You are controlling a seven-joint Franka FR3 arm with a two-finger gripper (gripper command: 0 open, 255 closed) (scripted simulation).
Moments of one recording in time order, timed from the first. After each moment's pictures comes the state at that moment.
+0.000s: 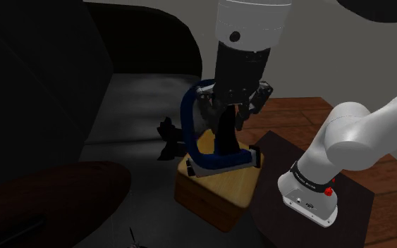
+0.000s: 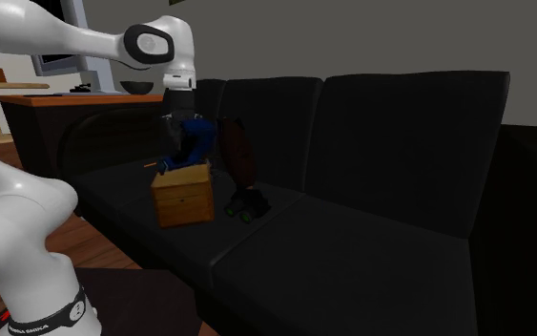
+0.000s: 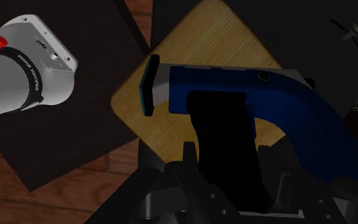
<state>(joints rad) 0.20 -0.63 0.60 -2.19 0.34 1.61 1.23</state>
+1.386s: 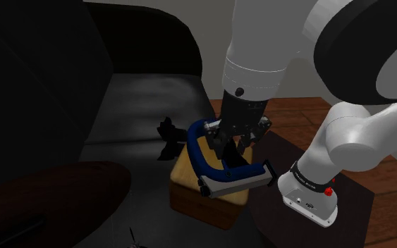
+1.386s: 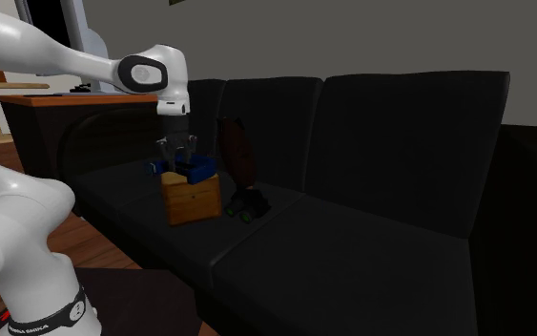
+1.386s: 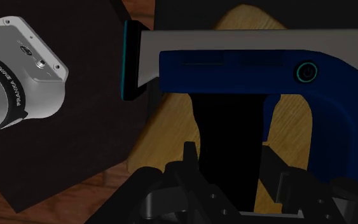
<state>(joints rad) 0.27 -0.69 0.63 -2.40 0.40 1.76 1.23</state>
